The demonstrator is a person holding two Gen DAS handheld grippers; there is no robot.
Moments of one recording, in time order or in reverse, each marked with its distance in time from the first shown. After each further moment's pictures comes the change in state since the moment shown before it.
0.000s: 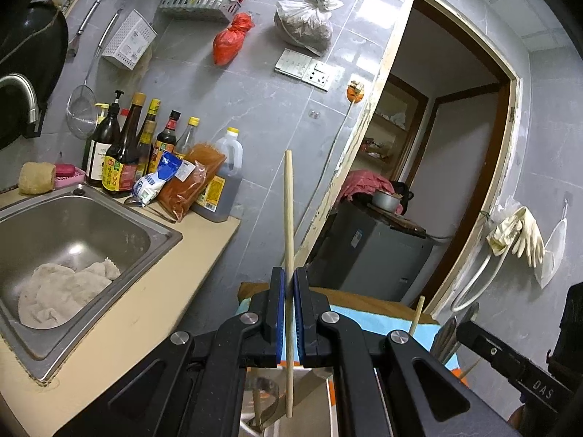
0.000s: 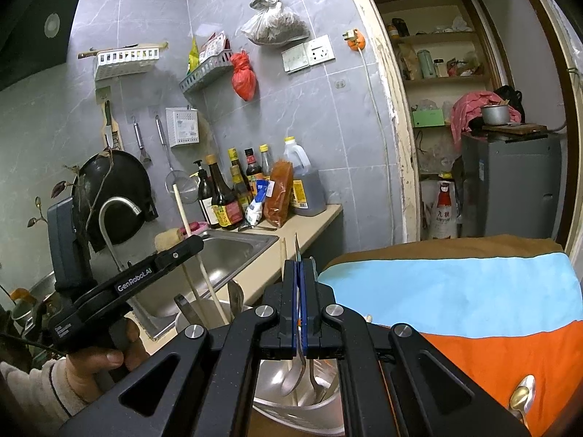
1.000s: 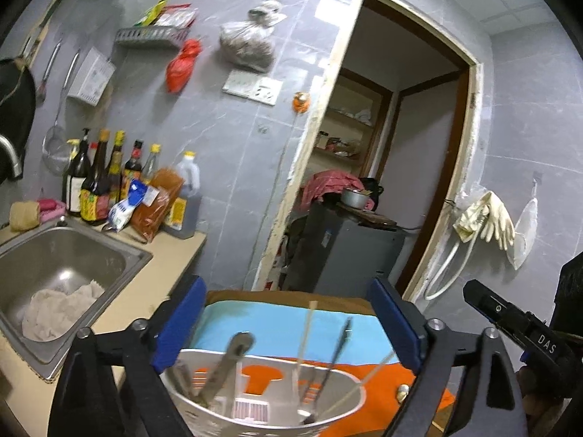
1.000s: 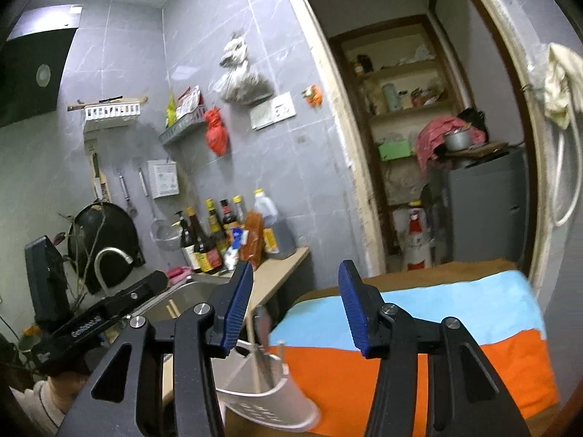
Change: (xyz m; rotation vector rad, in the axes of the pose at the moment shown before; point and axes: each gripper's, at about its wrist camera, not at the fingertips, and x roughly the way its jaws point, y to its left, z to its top) left arm -0.055 -0.082 0.014 0.105 -0.025 -0.082; right arm -0.096 -0.038 0.035 0.065 -0.166 -0.103
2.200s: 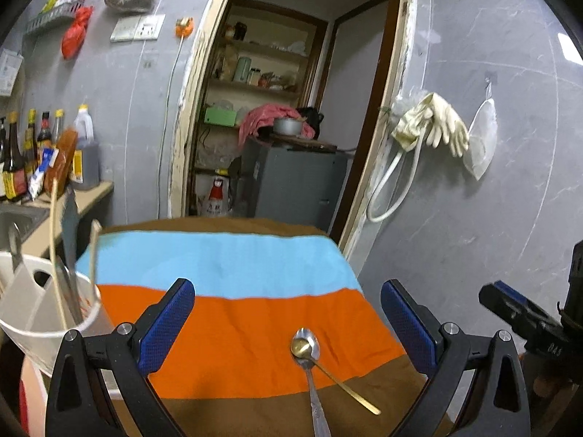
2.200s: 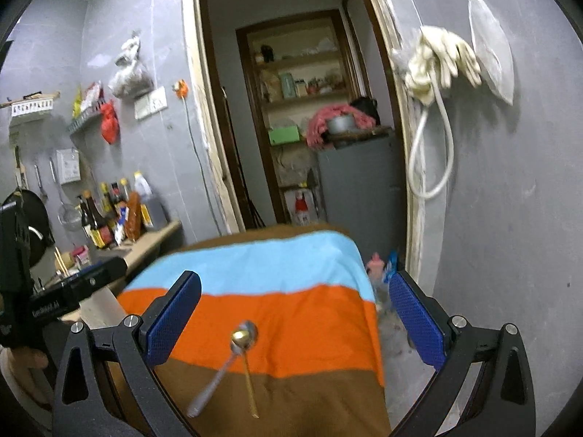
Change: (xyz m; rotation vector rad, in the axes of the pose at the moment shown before) left arm 0.066 -0.178 -0.114 0.138 0.241 -0.139; right arm -0.120 -0.206 -0.030 0.047 0.097 -0.372
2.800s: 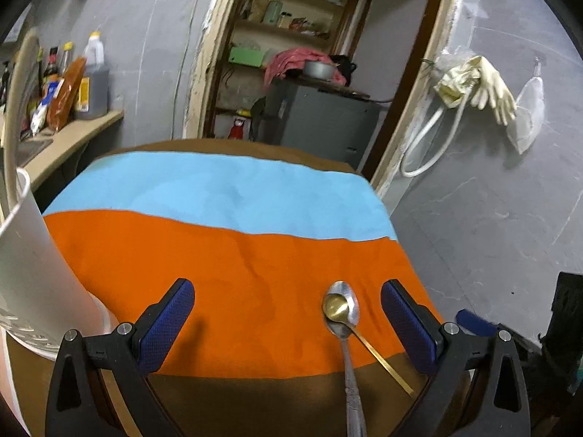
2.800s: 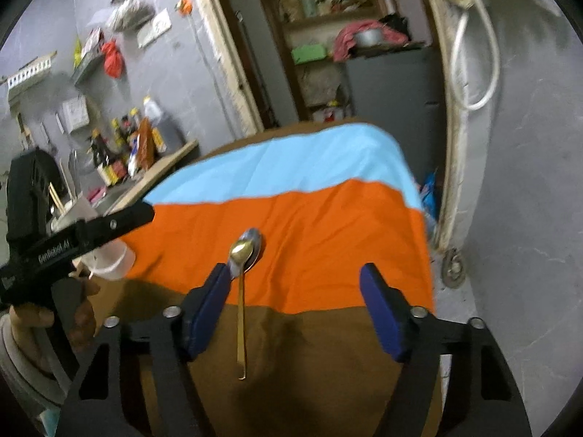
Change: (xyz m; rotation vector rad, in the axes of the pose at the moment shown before) left arm 0.071 0.028 -0.039 -0.108 0.213 0.067; right arm 0.093 0.004 -0.081 -0.004 0.316 0.157
